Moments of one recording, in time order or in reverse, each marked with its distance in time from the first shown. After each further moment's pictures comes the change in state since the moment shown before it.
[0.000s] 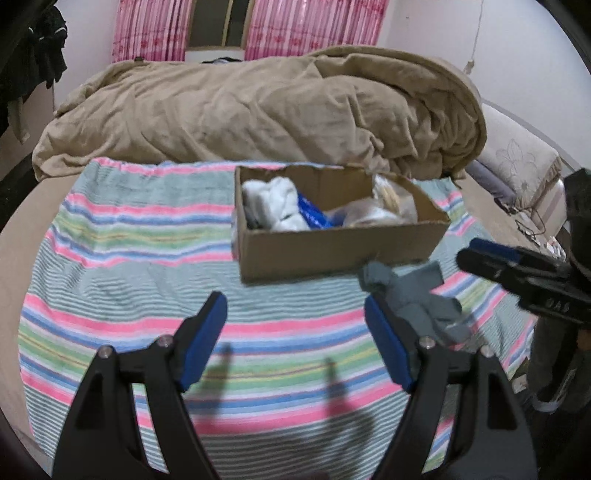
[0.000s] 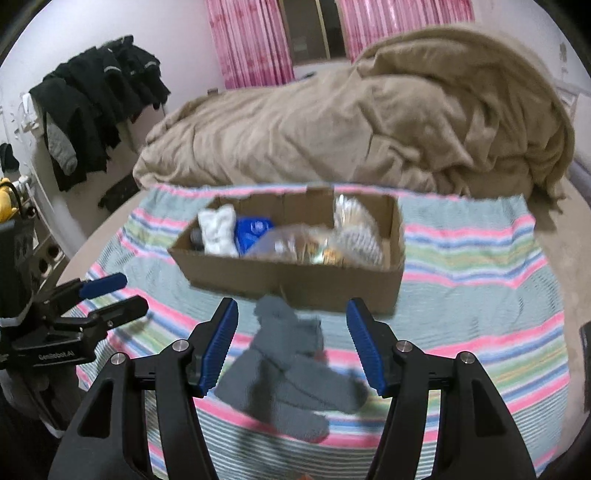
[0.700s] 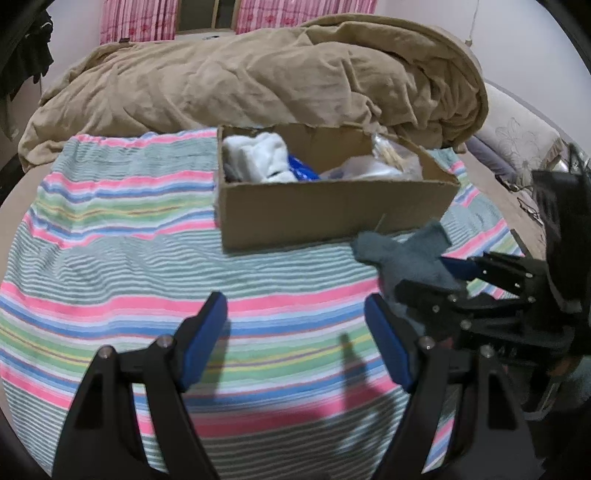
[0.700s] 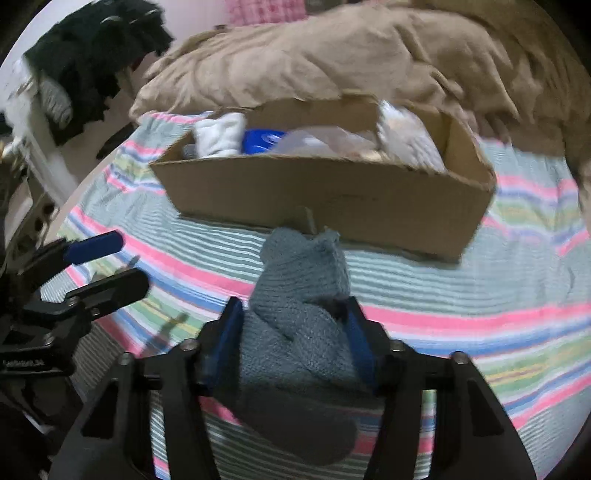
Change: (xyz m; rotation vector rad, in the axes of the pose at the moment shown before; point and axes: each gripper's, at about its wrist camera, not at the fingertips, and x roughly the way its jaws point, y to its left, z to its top) left arm 0.034 -0.006 -0.018 0.025 0.083 -0.011; right arm 0.061 0.023 -0.032 -0.089 0.172 0.001
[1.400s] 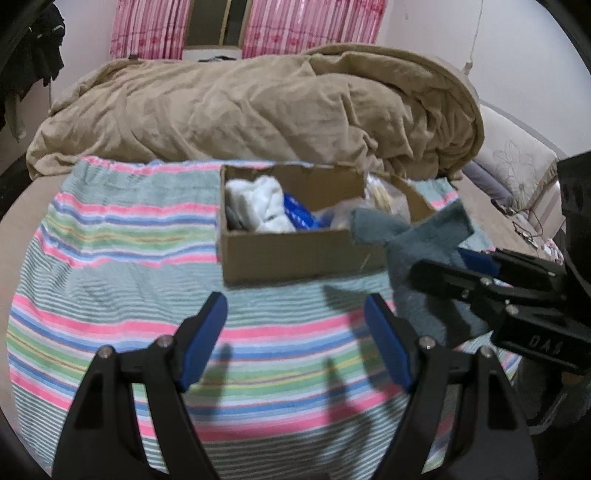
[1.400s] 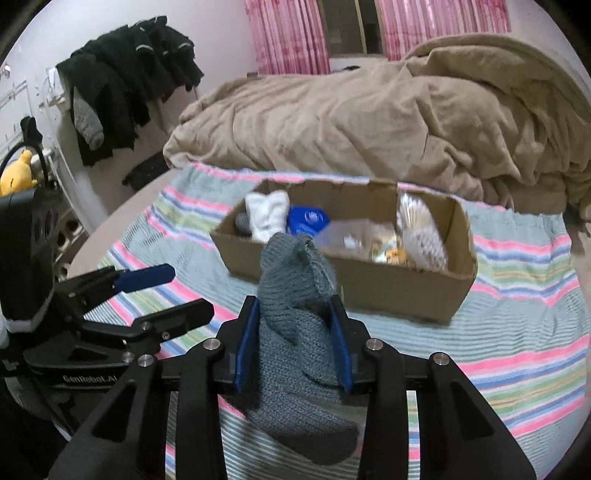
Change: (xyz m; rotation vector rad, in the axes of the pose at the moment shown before) left arm -0.029 -0.006 0.021 -0.030 -0.097 0.012; right arm -0.058 0.014 0.031 -0.017 -0.162 0.078
